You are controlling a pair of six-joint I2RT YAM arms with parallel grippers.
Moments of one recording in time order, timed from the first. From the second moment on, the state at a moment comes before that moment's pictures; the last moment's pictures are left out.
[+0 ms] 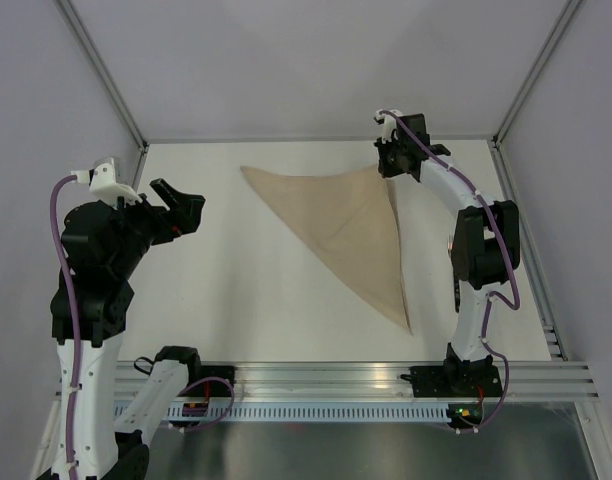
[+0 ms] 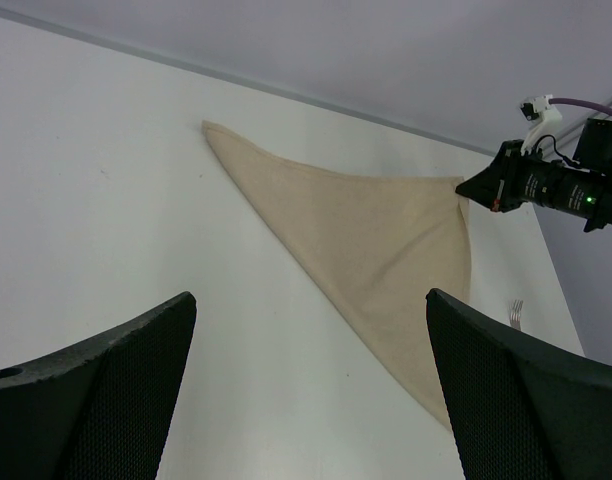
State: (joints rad) left arm -0.07 0.77 1.30 -0.75 0.11 -0.41; right arm 0.21 2.05 1.72 -0.40 -0.13 -0.09
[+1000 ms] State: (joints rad) left arm -0.07 0.77 1.19 -0.72 0.11 -0.42; right arm 0.19 2.21 1.85 -0.43 -0.10 -0.10
